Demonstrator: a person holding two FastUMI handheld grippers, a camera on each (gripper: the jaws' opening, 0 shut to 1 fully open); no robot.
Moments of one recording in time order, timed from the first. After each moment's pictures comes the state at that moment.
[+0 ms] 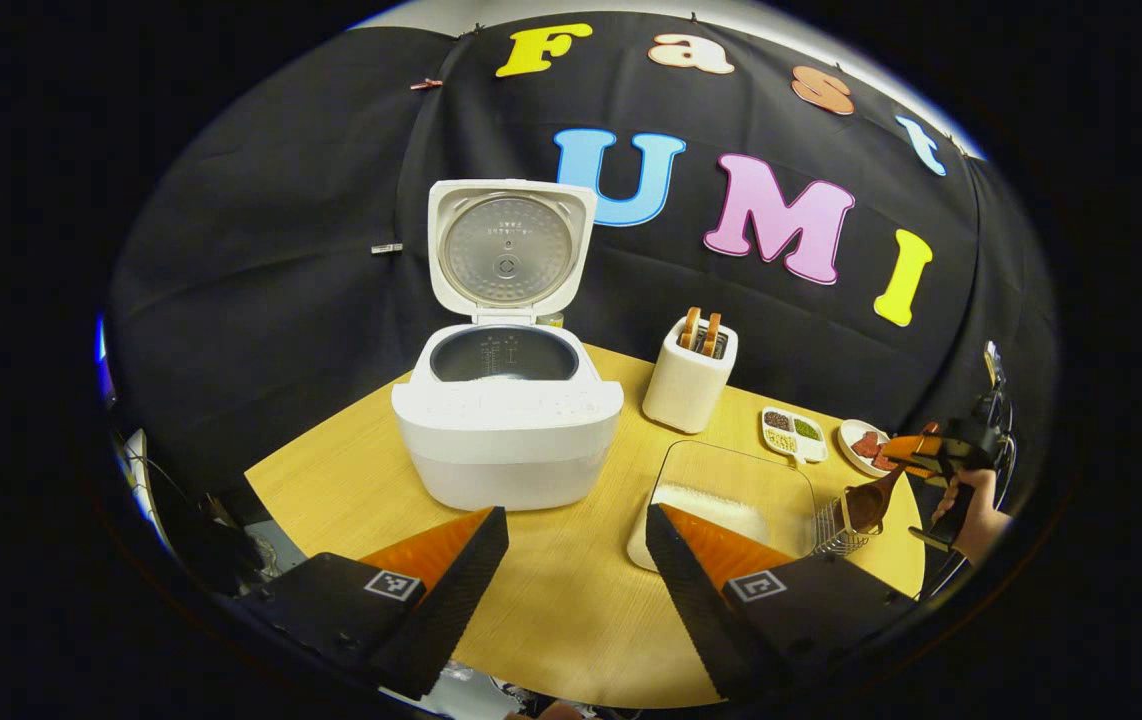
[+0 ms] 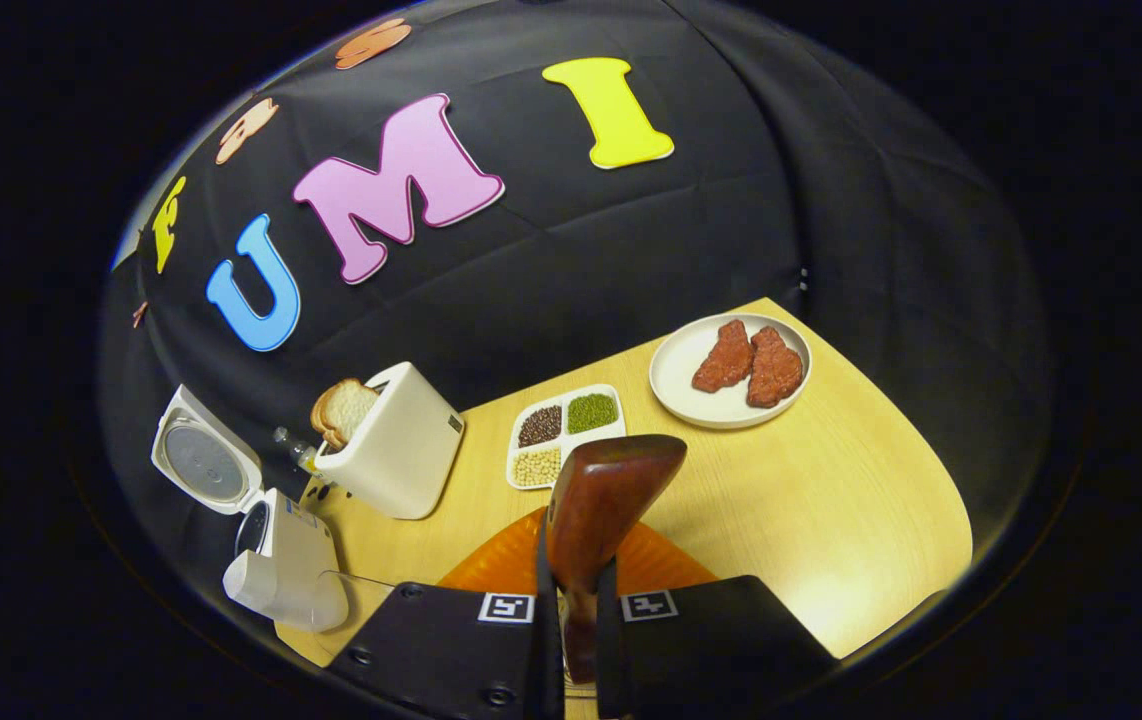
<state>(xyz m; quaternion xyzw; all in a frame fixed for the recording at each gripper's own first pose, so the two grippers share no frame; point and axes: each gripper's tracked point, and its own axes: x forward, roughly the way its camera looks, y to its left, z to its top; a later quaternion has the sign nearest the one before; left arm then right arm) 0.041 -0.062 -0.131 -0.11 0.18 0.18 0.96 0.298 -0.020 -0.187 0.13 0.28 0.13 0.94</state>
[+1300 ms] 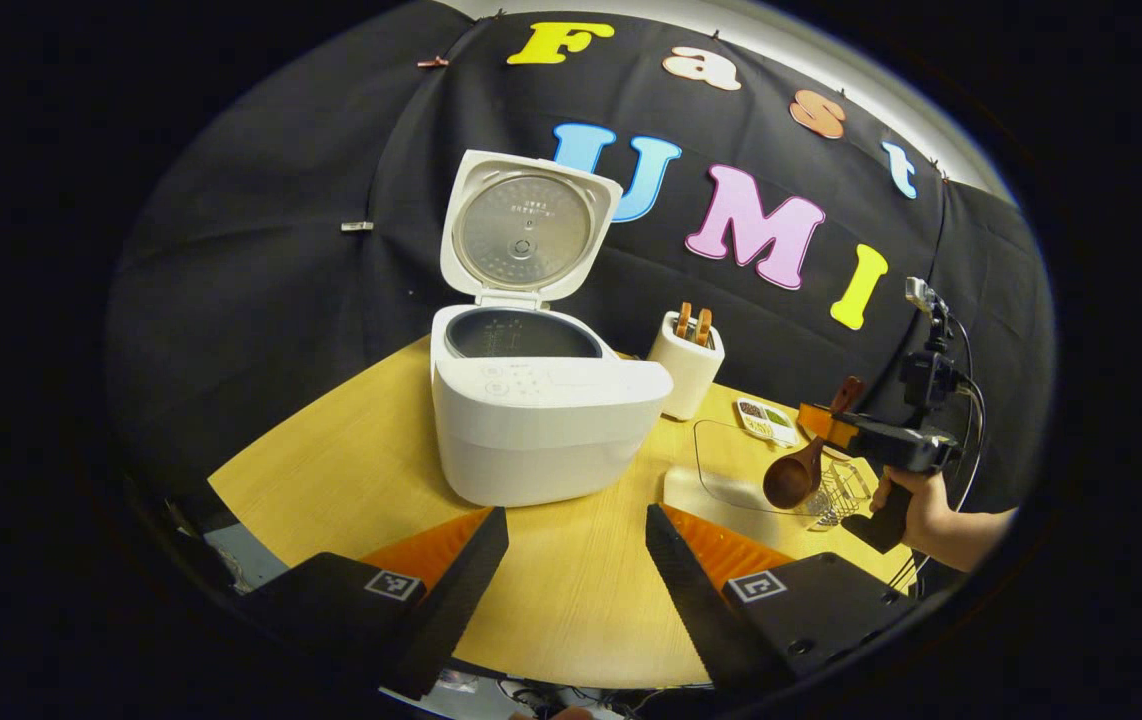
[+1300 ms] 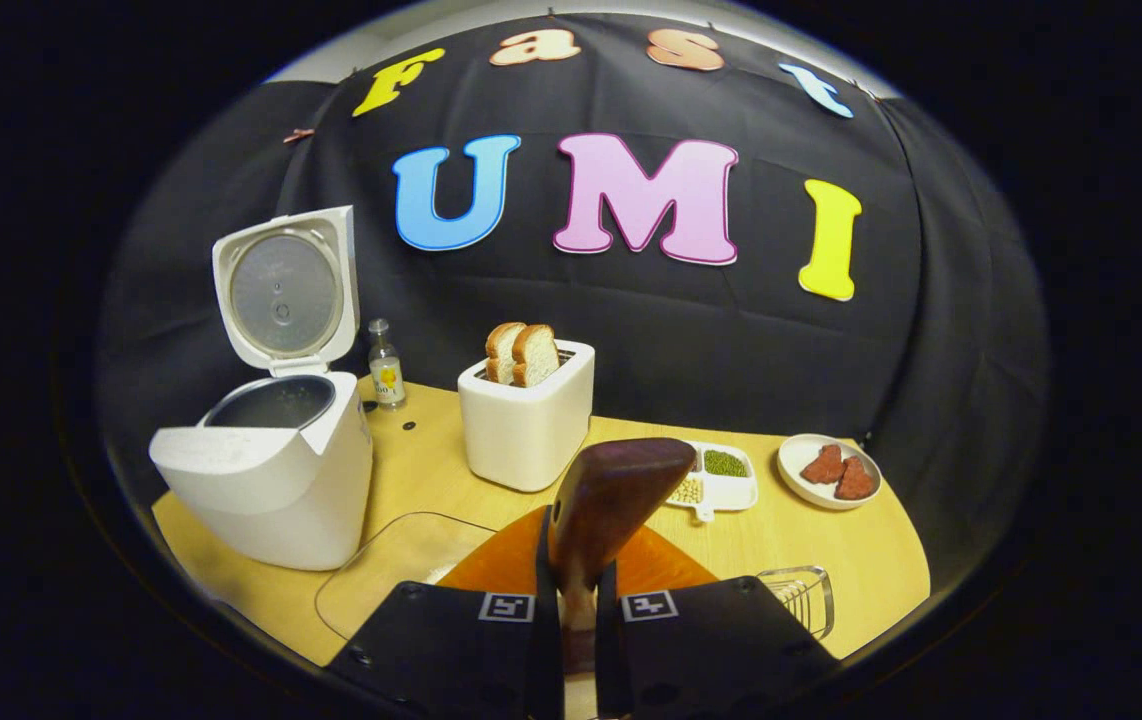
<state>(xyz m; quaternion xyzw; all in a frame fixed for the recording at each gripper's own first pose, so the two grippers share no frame) 0.005 0.021 -0.181 -0.14 0.17 0.08 0.97 0.200 0.163 -0.201 -0.12 0.14 0.22 0.96</state>
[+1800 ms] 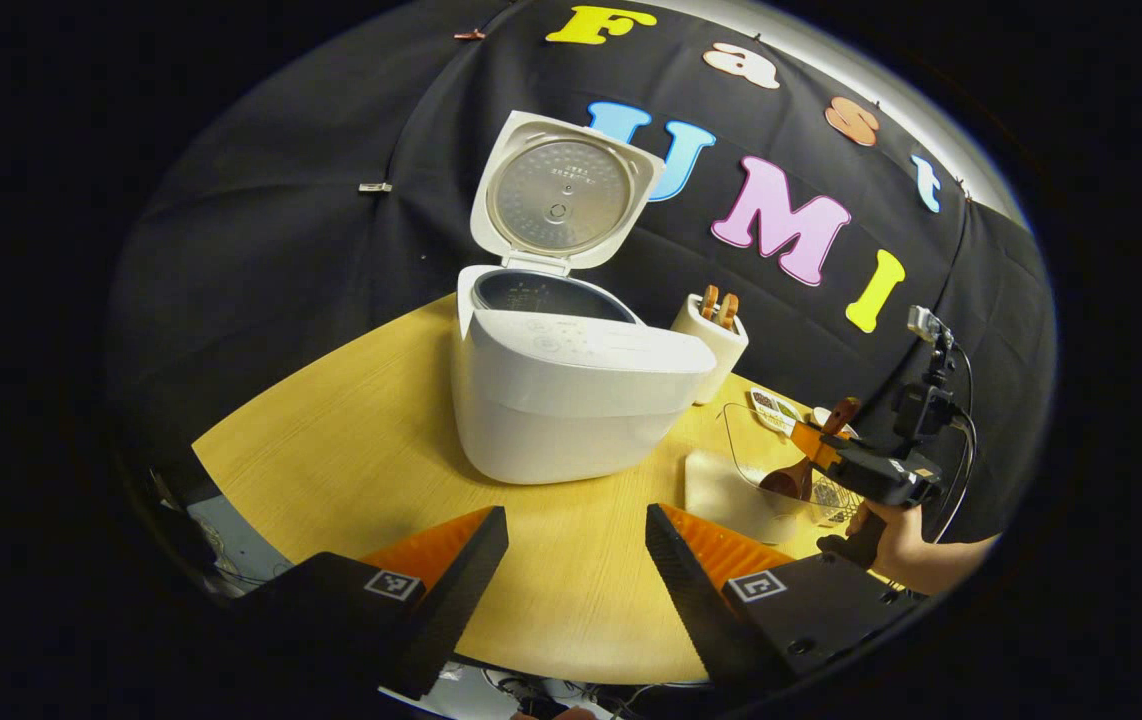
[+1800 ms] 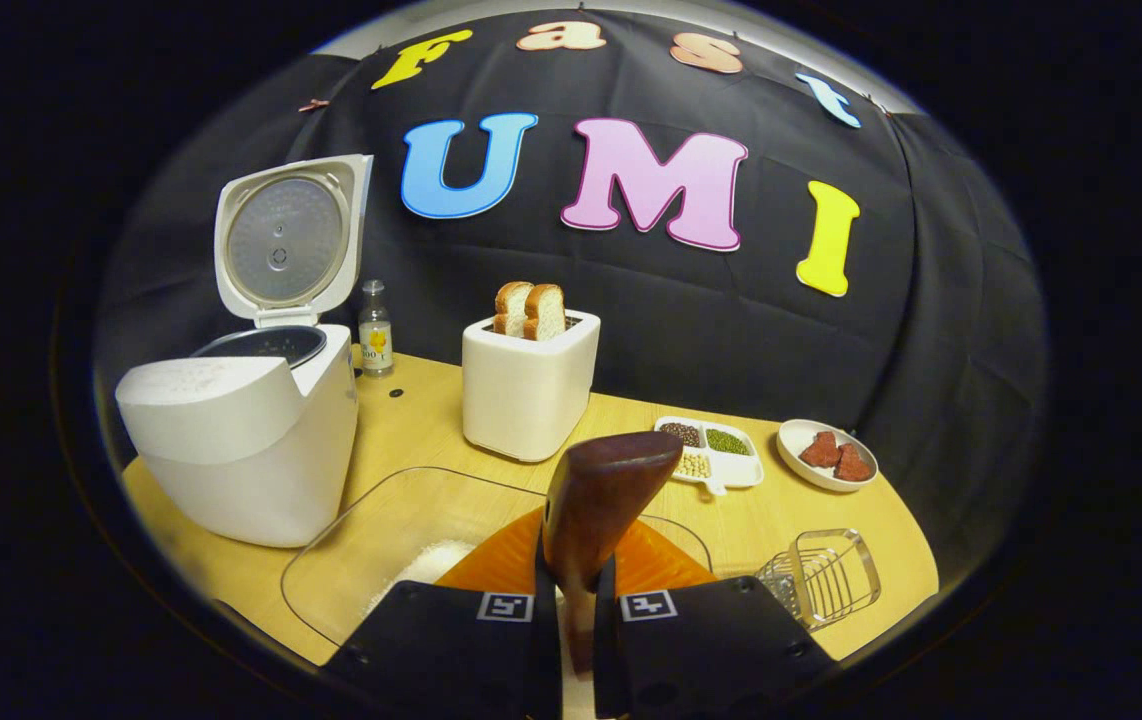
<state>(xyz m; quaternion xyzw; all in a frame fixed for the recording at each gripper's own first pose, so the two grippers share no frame) 0.005 0.045 -0.212 -0.18 0.20 0.08 0.96 0.174 0.182 -0.247 -0.09 0.17 0.19 0.96</state>
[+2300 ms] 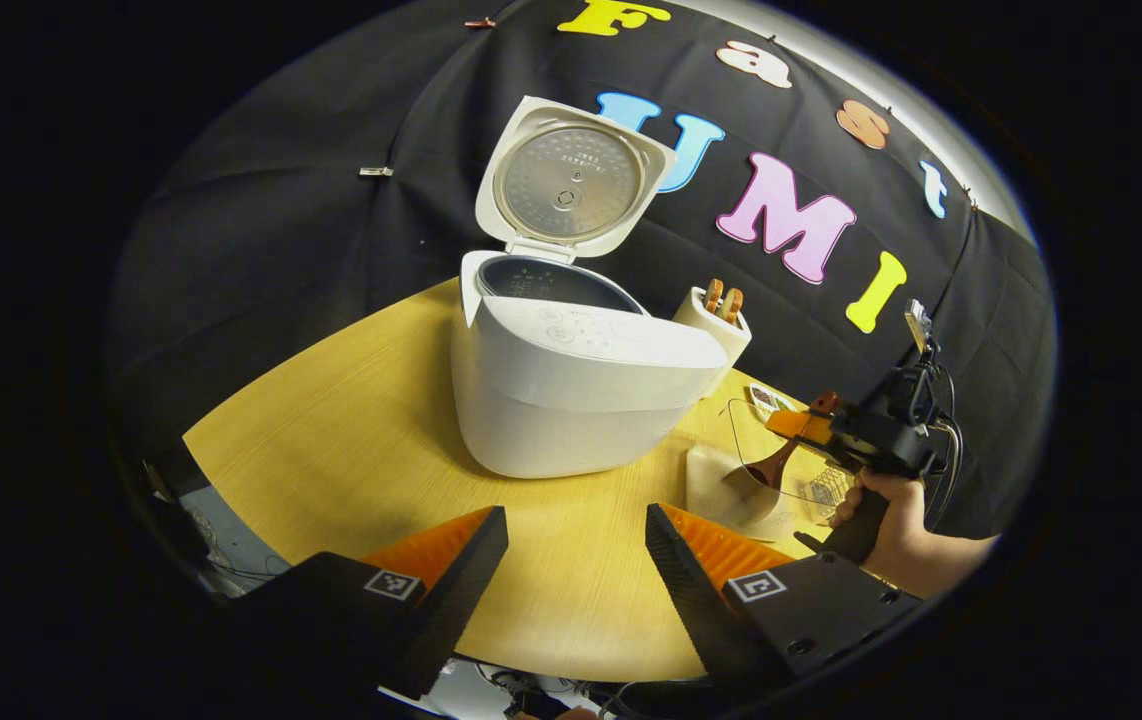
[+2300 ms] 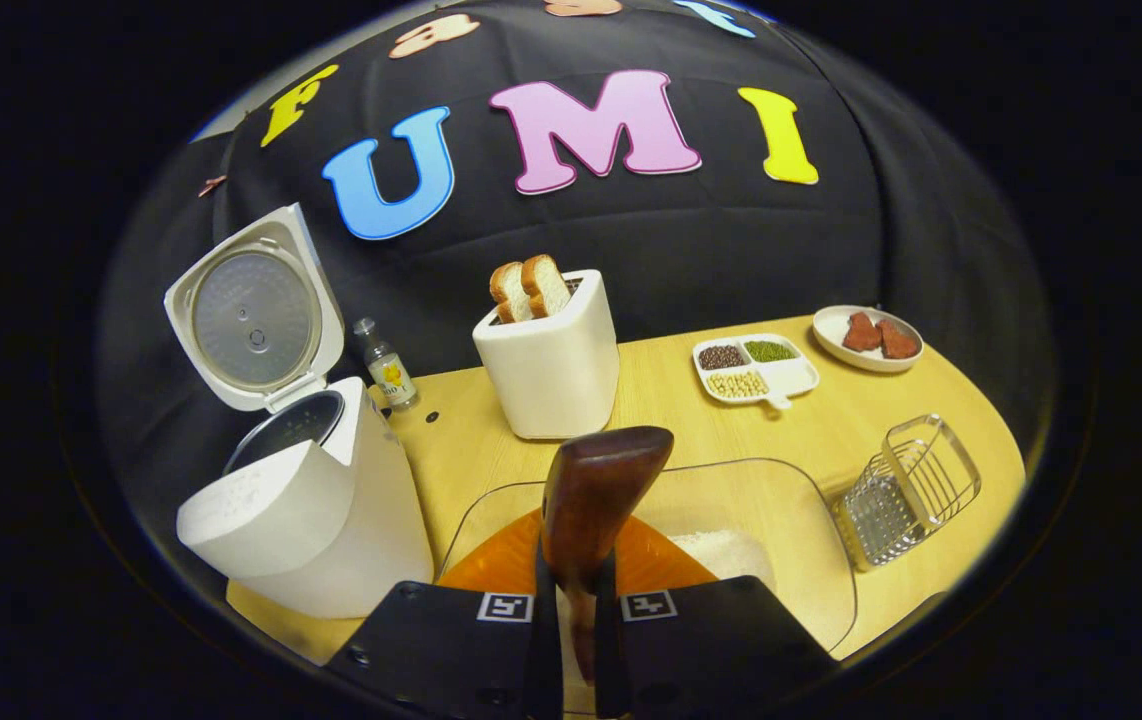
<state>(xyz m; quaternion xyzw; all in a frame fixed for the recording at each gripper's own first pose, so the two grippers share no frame) 0.008 0.048 -0.217 -0.19 0.21 0.07 0.96 0.165 0.222 -0.261 0.06 0.27 0.16 0.95</state>
